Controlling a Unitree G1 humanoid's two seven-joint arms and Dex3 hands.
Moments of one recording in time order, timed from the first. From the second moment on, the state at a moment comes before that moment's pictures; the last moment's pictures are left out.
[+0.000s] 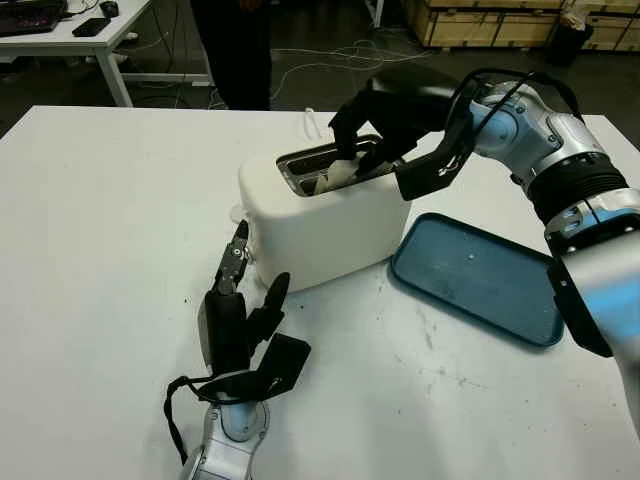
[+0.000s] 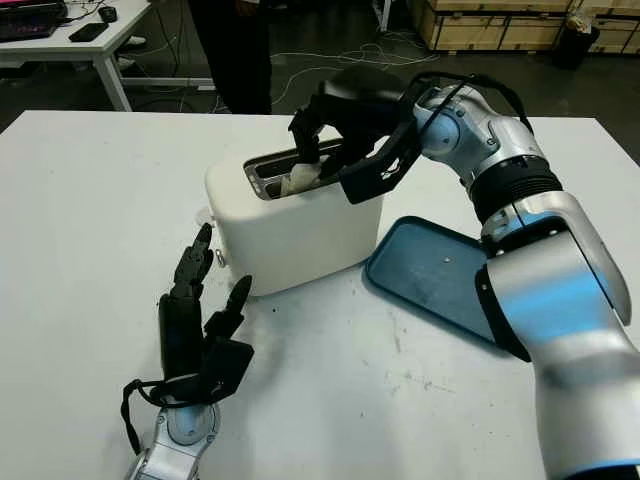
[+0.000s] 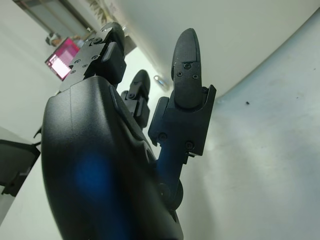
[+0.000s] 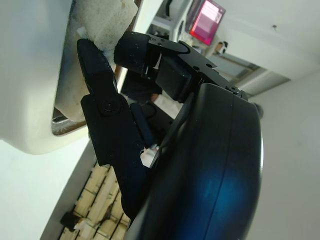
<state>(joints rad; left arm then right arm) 0.19 -0.04 -0.32 -0.16 0.43 -0.05 0.55 -1.28 -0.47 0.44 1.13 -0.59 -0.82 0.32</state>
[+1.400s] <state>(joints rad) 0.21 -0.04 -0.31 -0.18 0.43 -0.05 0.53 -0.77 -0.49 -0.01 0.83 -0.08 -0.76 0.31</state>
